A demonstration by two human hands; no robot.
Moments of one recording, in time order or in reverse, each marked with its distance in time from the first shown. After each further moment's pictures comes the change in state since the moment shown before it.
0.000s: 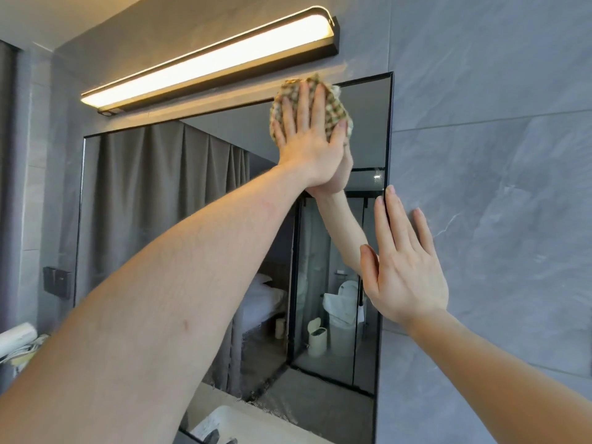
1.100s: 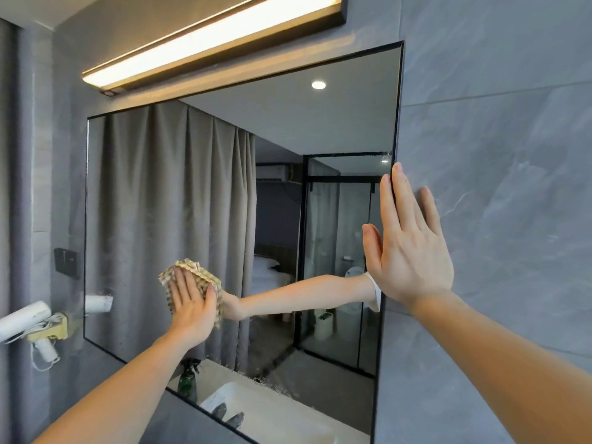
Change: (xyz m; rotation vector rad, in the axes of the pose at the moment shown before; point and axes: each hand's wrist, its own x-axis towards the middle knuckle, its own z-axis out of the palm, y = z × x) left_hand -0.279 -0.277 0.076 -0.006 -0.252 -0.649; right_hand 0.001 -0.001 0.001 0.034 0.025 0.011
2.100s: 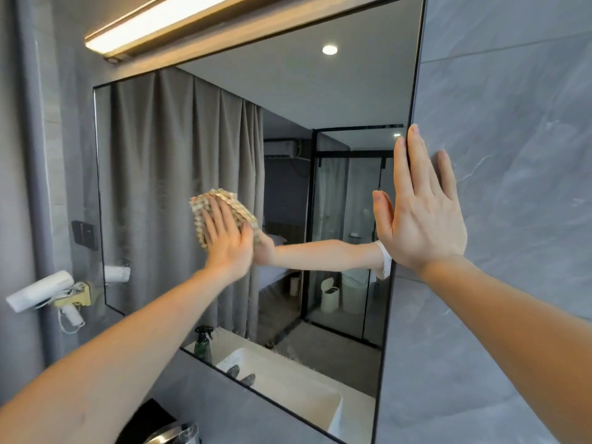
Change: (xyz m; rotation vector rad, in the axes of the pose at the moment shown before) left_hand 0.007 0.087 -0.015 0.028 0.134 0.228; right_hand 0.000 0.000 -0.001 0.007 -0.009 -0.004
